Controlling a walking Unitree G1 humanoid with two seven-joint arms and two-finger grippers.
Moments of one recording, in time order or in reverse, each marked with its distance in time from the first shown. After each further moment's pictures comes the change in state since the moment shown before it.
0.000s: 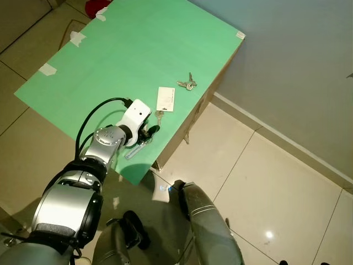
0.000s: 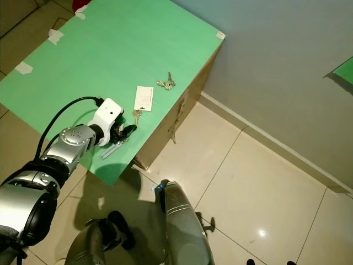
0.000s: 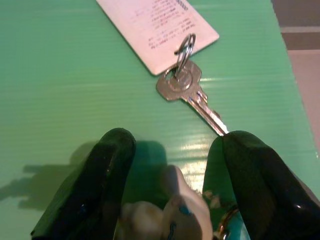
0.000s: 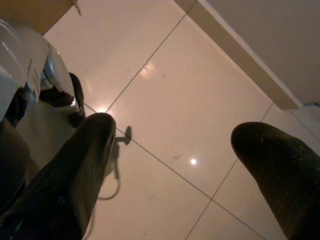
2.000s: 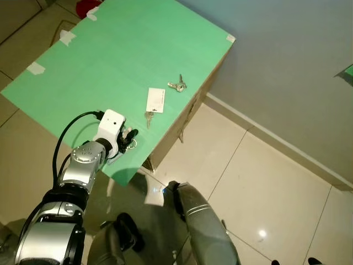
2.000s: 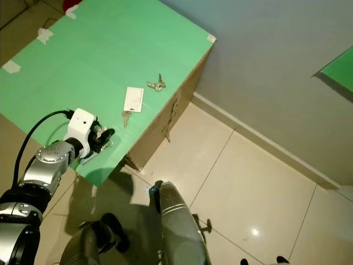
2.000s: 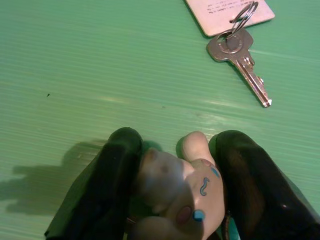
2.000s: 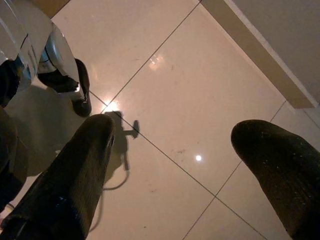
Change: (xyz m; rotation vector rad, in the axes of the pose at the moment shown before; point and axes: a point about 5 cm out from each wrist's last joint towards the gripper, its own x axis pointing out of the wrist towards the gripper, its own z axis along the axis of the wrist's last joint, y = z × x) left arm -0.033 0.013 -0.041 -0.150 0.006 0.170; right arm 0.024 -0.004 -0.013 -0.049 0.024 0.110
